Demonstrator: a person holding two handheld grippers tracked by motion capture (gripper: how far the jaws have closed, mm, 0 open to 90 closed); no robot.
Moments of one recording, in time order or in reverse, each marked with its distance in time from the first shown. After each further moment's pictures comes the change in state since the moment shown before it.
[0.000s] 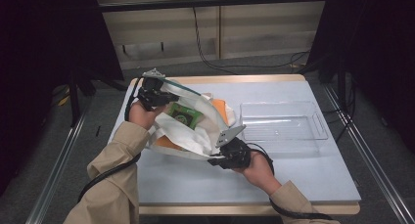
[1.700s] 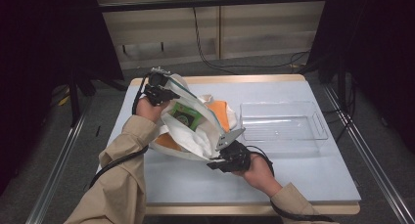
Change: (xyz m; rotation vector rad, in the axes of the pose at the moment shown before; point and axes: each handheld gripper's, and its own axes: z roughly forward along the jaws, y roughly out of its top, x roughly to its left) left arm 0.021 0.004 0.033 0.063 0.059 -0.081; right arm 0.005 -0.005 0.004 -0.002 0.040 0.012
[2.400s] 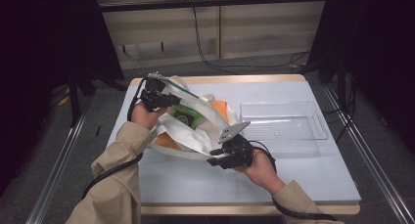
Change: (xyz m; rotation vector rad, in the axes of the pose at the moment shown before) left arm -0.012 -0.015 -0.019 0.006 -0.016 0.025; right arm -0.004 0.012 -0.018 -0.037 -0.031 0.049
